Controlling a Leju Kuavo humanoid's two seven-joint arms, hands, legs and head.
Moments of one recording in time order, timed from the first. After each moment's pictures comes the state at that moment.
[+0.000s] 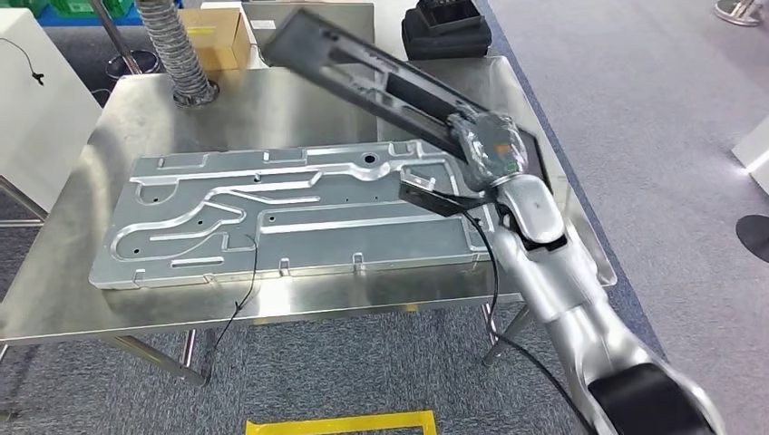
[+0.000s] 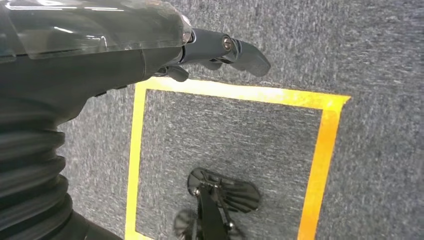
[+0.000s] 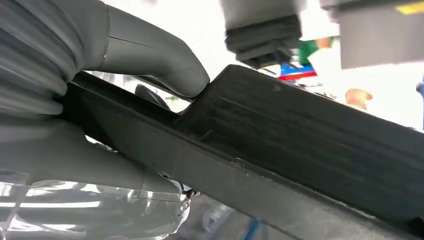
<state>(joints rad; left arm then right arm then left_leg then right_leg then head) -0.08 0.03 0.96 -0.22 -0.69 -0.01 -0.29 -0.83 -0.06 0.38 -1.02 1.42 -0.27 -0.09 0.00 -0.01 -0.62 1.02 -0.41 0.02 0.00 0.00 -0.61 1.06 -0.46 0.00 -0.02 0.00</state>
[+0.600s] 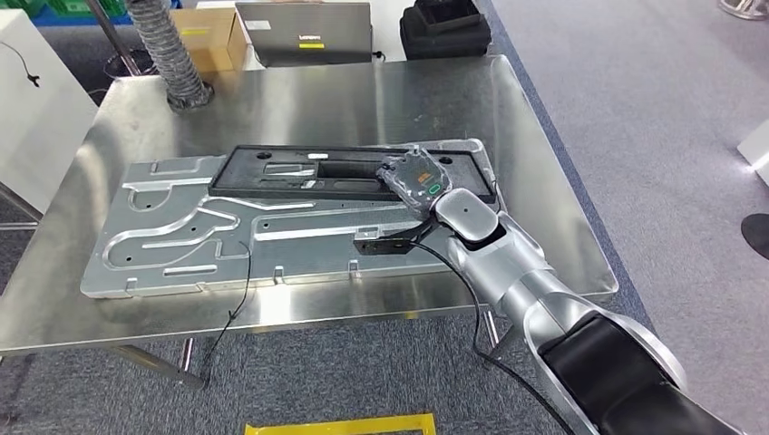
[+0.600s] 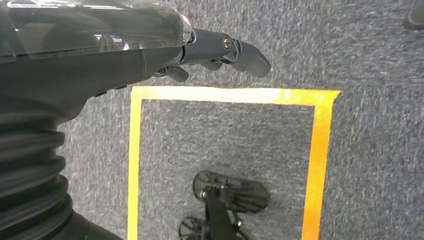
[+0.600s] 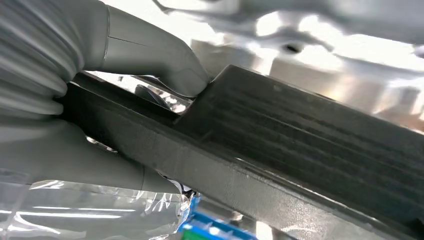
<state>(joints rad) -0.08 0.03 0.97 -0.22 -0.76 0.01 -0.32 -1.00 0.09 0.62 -0.49 1.45 -0.35 -0.26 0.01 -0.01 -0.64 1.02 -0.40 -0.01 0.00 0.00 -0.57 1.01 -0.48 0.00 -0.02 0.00</state>
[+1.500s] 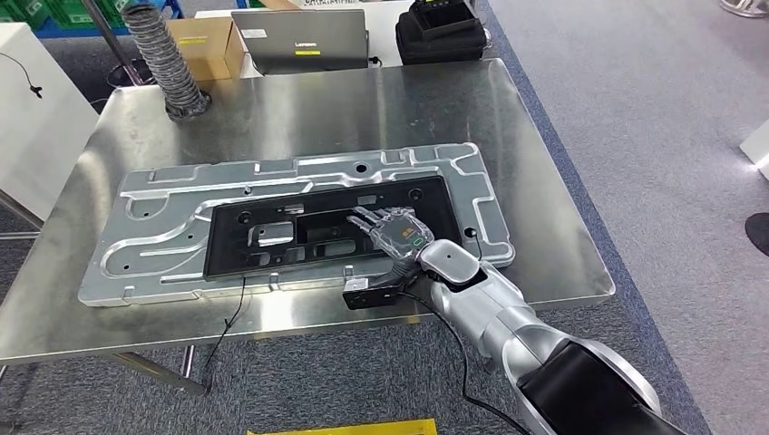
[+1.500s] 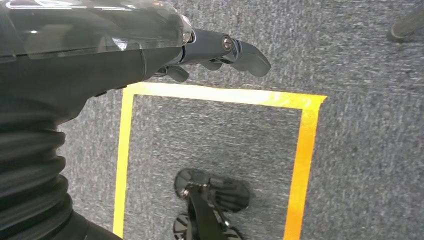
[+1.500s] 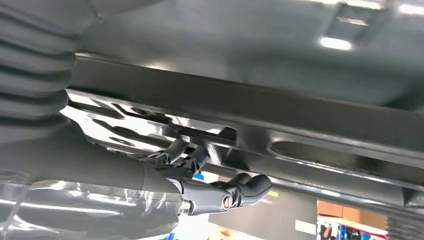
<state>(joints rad) -0.07 0.02 1.00 -0.22 -0.73 0.02 -0.35 -0.90 0.16 0.66 -0.35 1.31 -0.32 -0.36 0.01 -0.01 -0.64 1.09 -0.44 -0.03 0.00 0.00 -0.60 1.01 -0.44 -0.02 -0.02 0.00</state>
